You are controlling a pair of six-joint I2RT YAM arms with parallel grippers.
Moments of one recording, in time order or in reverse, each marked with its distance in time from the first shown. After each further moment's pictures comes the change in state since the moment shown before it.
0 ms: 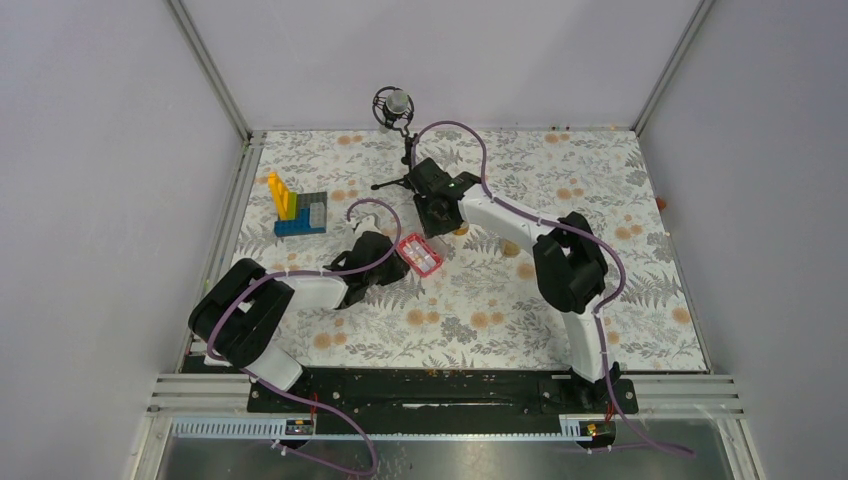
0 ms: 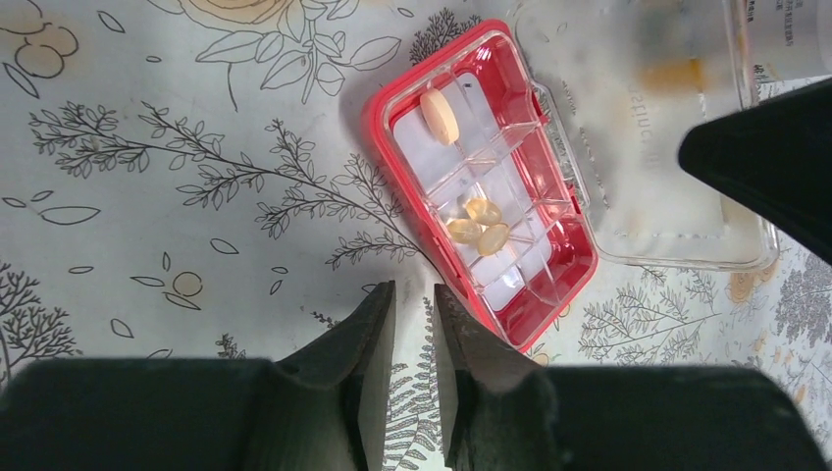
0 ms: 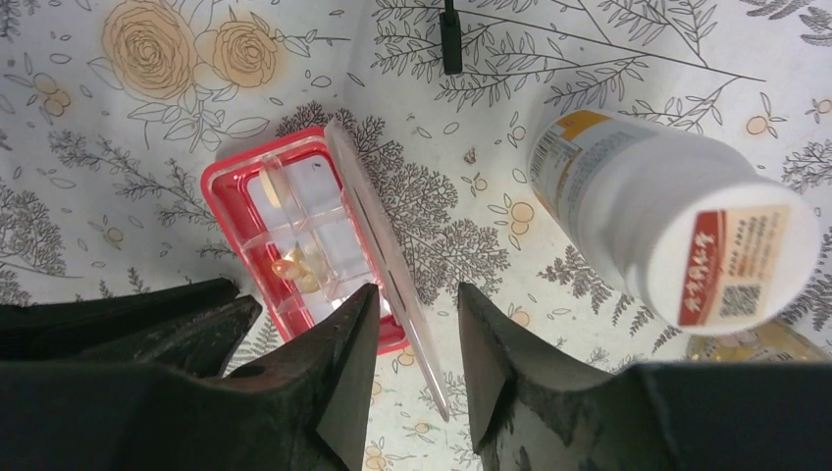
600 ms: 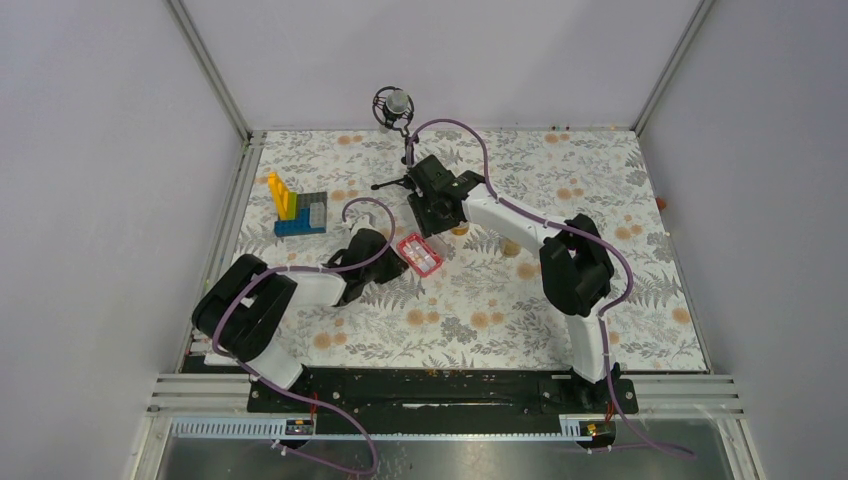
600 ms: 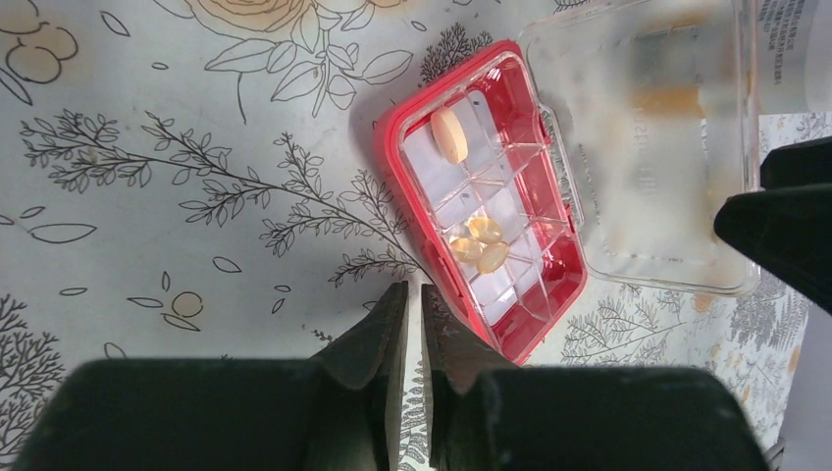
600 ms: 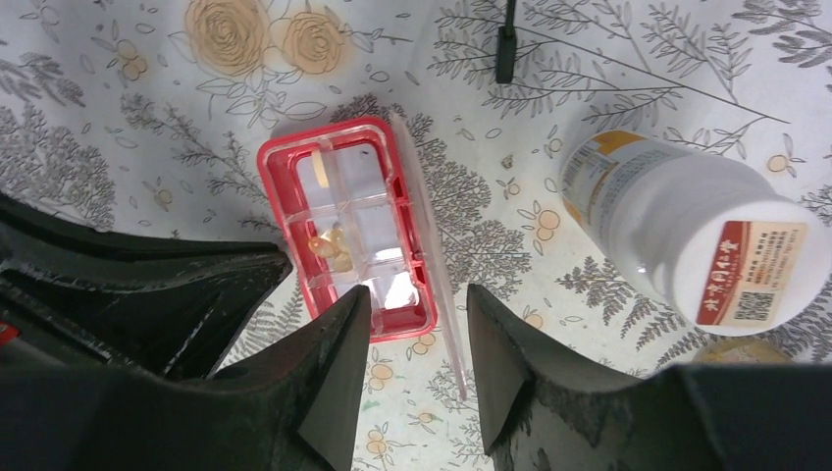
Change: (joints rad) left arm 0.048 0.026 -0.002 0.032 0.063 -0.056; right arm 0.001 -0.056 -0.026 0.028 -0.074 -0.076
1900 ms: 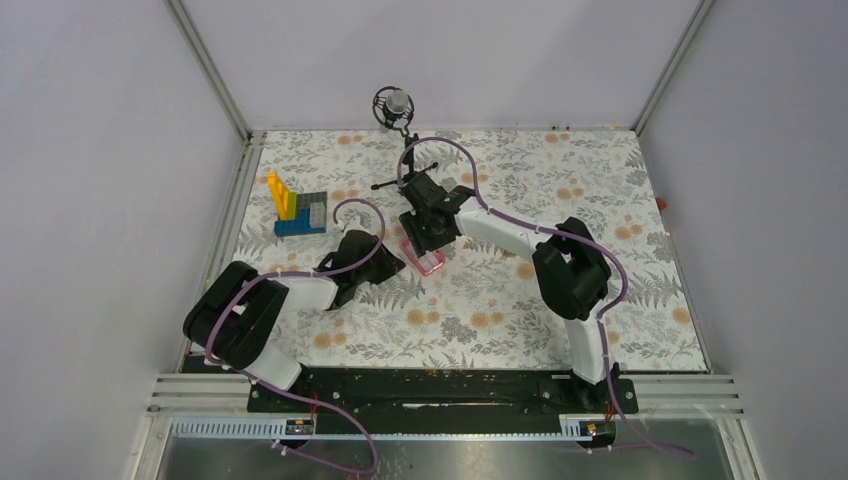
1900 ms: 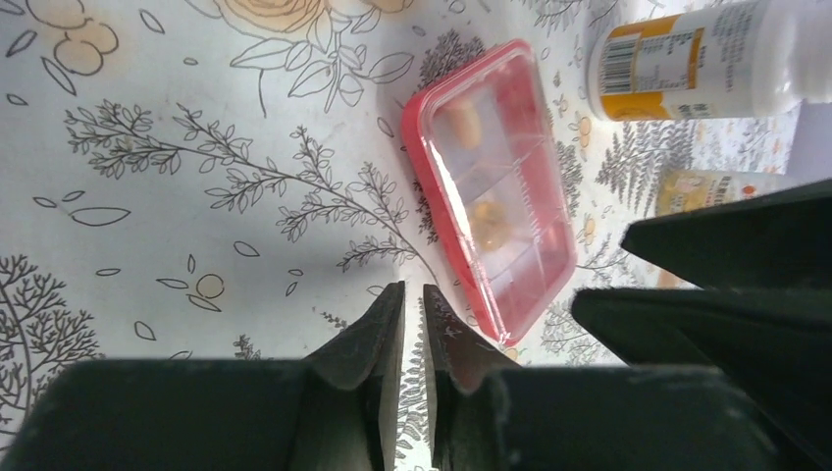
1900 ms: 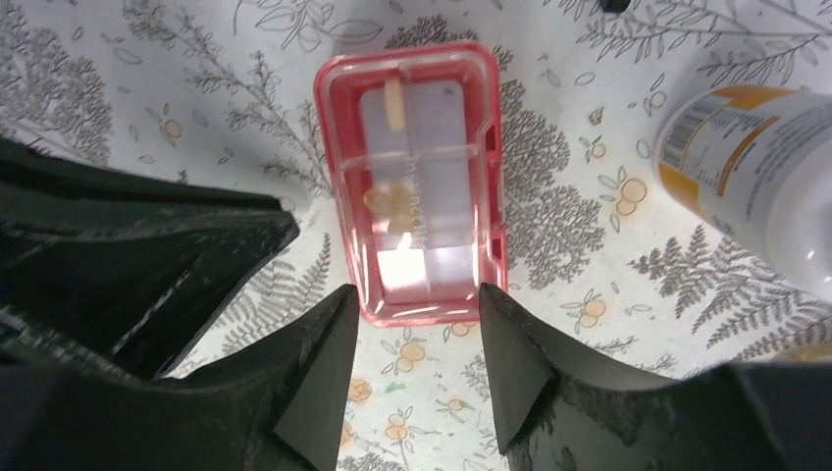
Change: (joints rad) left arm 0.047 -0.041 -0.055 0.055 0.075 -0.019; right arm 0.054 -0.019 -0.106 0.040 -0.056 -0.003
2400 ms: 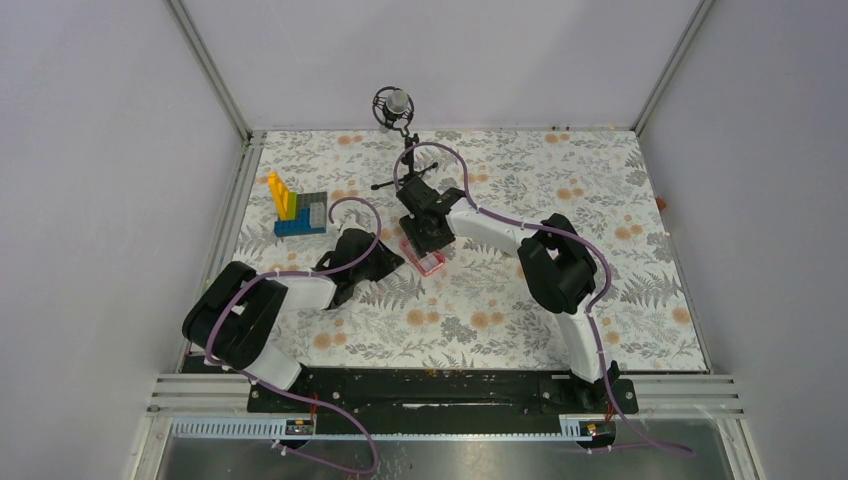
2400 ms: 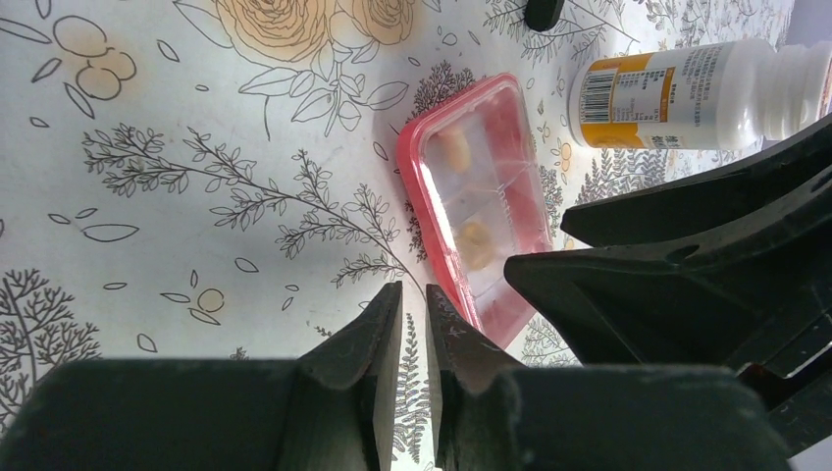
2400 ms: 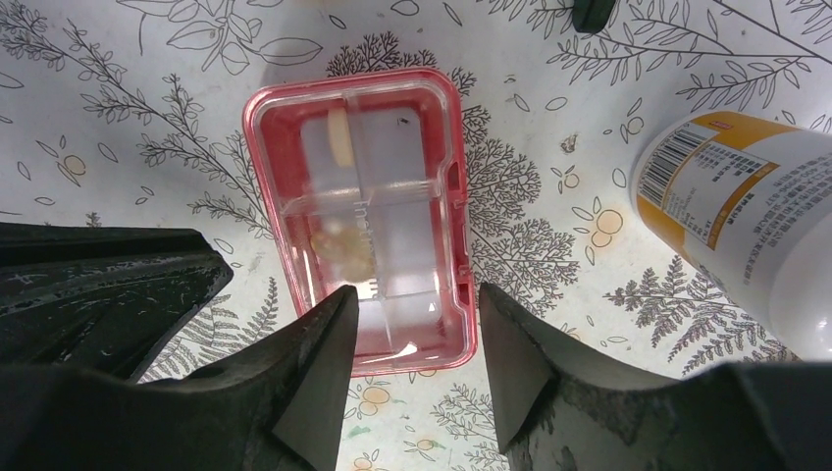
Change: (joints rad) left arm 0.023 -0.013 -0.003 0.026 0.000 -0.044; right arm 0.000 0.107 0.063 -0.019 0.084 -0.043
